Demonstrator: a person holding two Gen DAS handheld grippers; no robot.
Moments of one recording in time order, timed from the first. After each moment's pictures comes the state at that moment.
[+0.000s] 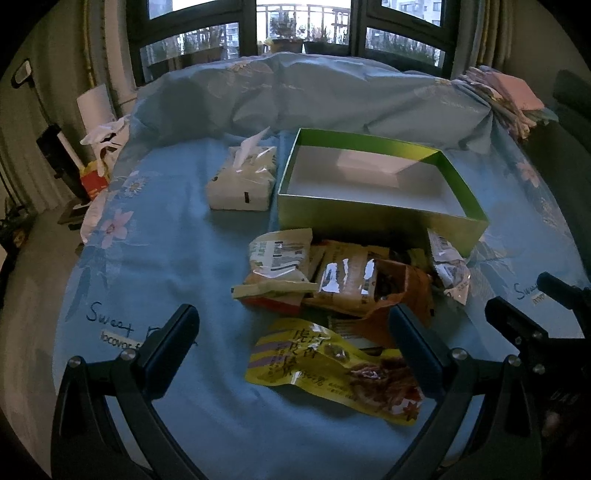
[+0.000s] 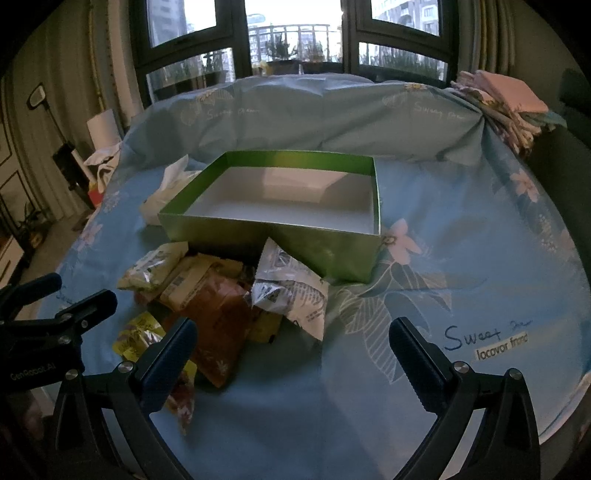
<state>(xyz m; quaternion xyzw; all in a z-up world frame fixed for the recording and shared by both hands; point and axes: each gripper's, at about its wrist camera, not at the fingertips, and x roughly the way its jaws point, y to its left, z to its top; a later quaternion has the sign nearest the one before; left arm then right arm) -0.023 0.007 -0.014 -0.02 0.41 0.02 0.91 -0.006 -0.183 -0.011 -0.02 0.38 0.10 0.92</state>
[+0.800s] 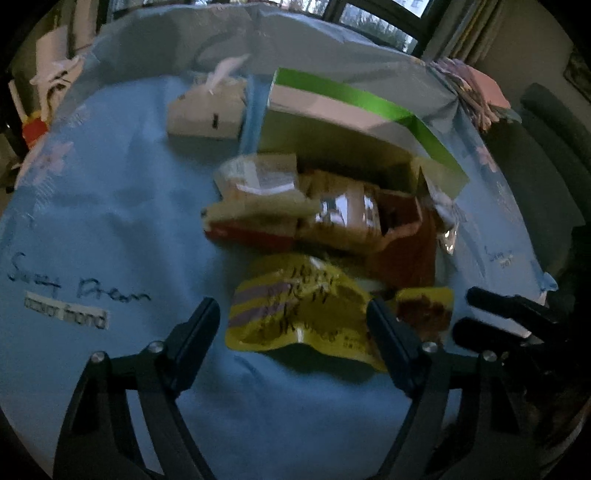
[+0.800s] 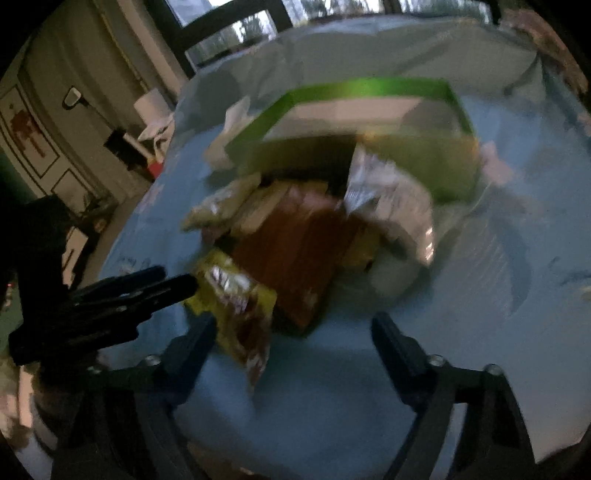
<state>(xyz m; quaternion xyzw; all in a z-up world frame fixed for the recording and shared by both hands) -0.028 0.046 -0.079 -0.10 0.46 -0.11 0.88 -0.016 -0.155 -0.070 0.06 0.46 0.24 0.85</state>
